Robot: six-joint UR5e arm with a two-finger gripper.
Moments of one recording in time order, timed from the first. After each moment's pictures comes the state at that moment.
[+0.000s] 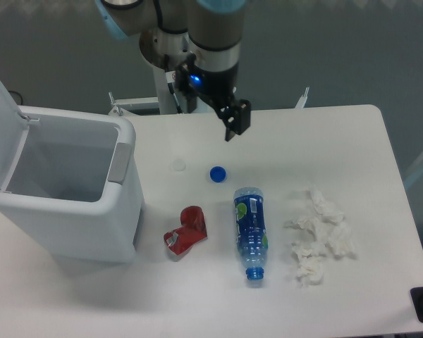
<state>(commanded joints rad) 2.51 -1.65 -1.59 -1.50 1.57 1.24</state>
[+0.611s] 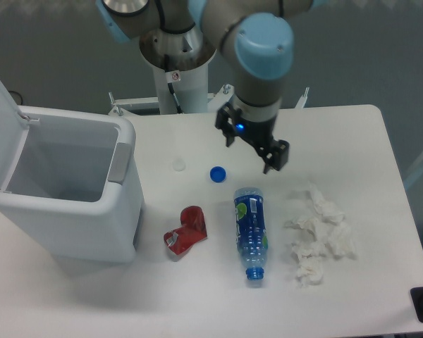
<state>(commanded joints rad) 2.60 -1.79 -1.59 -1.32 1.57 1.26</state>
